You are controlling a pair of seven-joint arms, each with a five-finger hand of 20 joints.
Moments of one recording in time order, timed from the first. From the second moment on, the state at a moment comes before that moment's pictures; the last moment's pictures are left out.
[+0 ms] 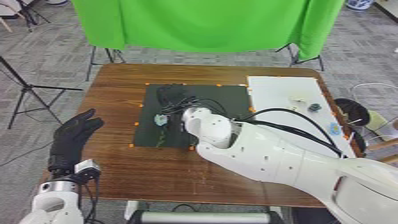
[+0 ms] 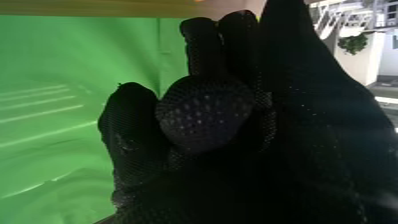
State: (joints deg) left arm 123.6 -61.1 -96.4 -112.2 49.0 13.0 19.2; right arm -40.0 -72.8 10.4 -78.5 -122.8 8.8 23.5
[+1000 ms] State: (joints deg) left arm 126.0 -61.9 -98.2 -113.1 49.0 13.1 19.1; right arm -52.3 -51.2 42.5 -114.1 -117.5 1.6 23.5
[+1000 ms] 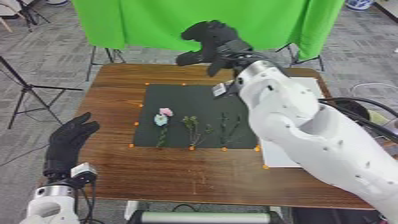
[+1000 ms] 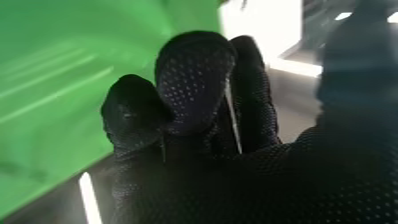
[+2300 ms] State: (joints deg) left arm 125.6 -62.2 -97.8 -112.8 49.1 12.5 19.2; right arm -104.8 -36.1 91.2 -106.3 -121.3 -3.1 40.1
